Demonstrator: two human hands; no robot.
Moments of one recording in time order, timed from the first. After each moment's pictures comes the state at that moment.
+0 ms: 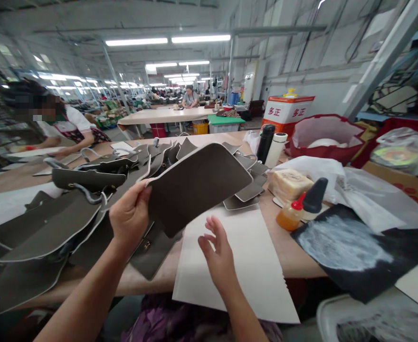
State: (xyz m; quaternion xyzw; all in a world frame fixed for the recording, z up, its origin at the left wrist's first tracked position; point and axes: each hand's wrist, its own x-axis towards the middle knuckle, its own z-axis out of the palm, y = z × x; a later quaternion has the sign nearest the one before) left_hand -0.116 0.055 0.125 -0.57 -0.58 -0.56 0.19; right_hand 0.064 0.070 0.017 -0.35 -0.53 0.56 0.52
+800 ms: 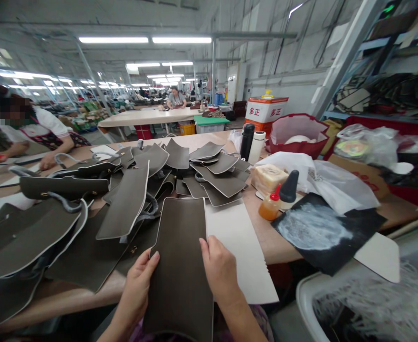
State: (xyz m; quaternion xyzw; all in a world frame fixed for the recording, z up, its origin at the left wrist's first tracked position) left_hand -0.072 -0.013 -0.006 -0.21 -0.50 -0.65 -0.53; right_hand 0.099 0.061 0.003 -0.53 -0.76 0.05 0.37
